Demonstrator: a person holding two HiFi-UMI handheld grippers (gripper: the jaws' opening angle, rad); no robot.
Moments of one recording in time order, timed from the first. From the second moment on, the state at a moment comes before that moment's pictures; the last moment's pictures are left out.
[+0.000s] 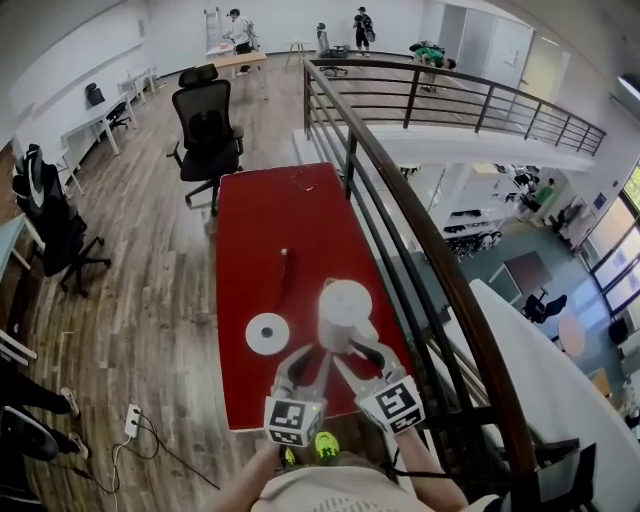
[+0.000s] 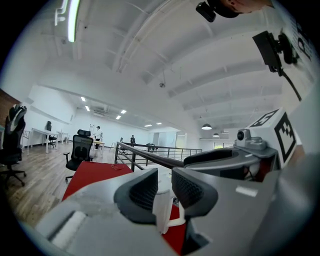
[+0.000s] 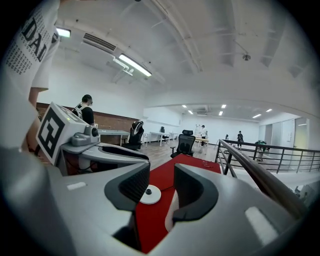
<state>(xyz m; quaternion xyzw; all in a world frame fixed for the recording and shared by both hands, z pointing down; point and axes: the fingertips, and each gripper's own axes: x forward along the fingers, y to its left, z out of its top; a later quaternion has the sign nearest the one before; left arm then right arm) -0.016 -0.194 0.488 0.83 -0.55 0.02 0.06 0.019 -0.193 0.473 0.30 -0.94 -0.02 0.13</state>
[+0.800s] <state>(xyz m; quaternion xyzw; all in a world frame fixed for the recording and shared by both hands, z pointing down) 0.054 -0.228 0.542 0.85 -0.51 0.05 0.06 0.089 -0.231 0.527 0.39 -0.90 0.01 0.17</state>
